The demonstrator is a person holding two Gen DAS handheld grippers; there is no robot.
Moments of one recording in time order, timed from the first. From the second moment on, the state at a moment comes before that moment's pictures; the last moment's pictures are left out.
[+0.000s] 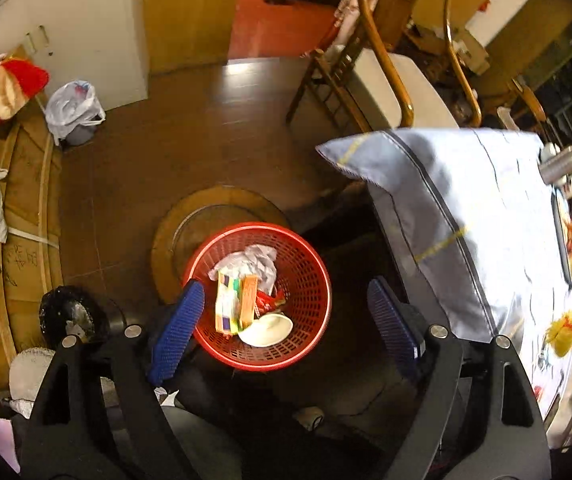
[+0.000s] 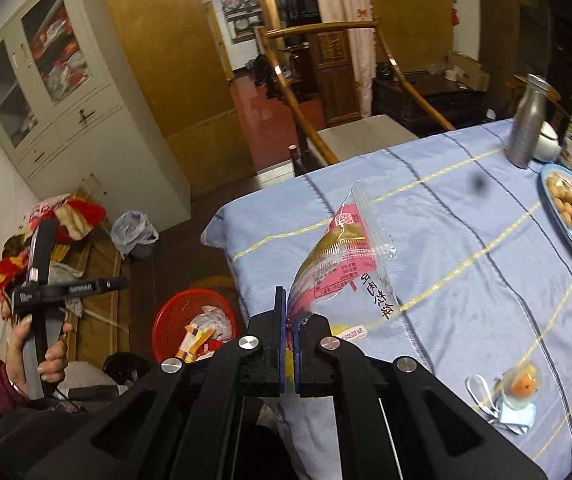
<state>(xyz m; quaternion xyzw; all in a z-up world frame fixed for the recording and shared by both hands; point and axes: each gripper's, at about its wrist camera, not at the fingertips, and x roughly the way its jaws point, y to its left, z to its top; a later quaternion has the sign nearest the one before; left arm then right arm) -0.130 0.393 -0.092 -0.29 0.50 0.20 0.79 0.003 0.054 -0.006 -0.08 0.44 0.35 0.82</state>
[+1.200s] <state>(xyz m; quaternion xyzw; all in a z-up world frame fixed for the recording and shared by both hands) -0.198 0.438 -0.073 -0.29 0.48 0.29 0.78 -0.035 0.265 -0.076 -0.19 0.49 0.53 0.67</state>
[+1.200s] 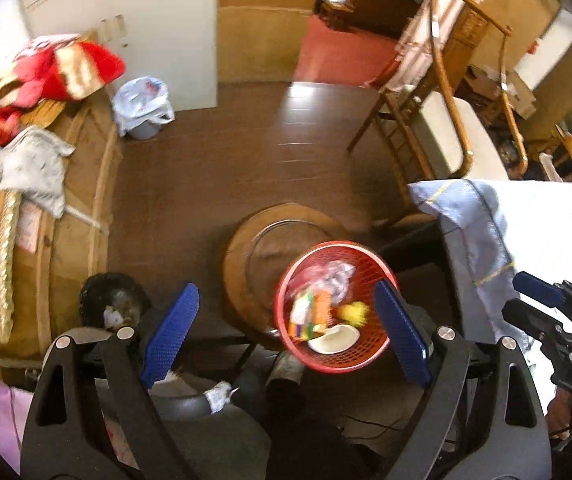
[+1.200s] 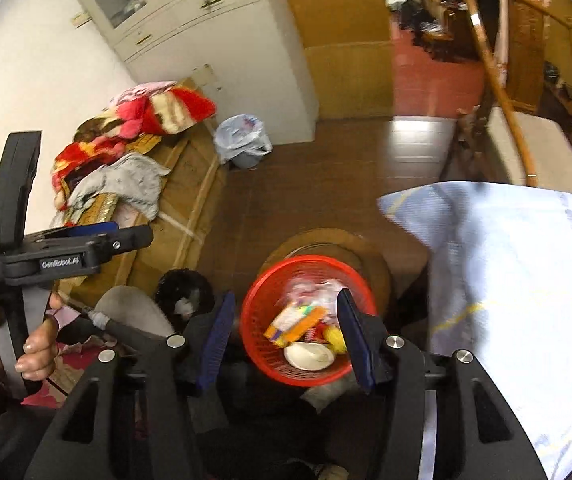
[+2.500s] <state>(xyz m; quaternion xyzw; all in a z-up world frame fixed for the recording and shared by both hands) 0.088 -0.012 -0.017 0.08 0.49 -0.32 0.81 -0.138 -0.263 -0.040 0.27 0.36 -0.15 0.88</state>
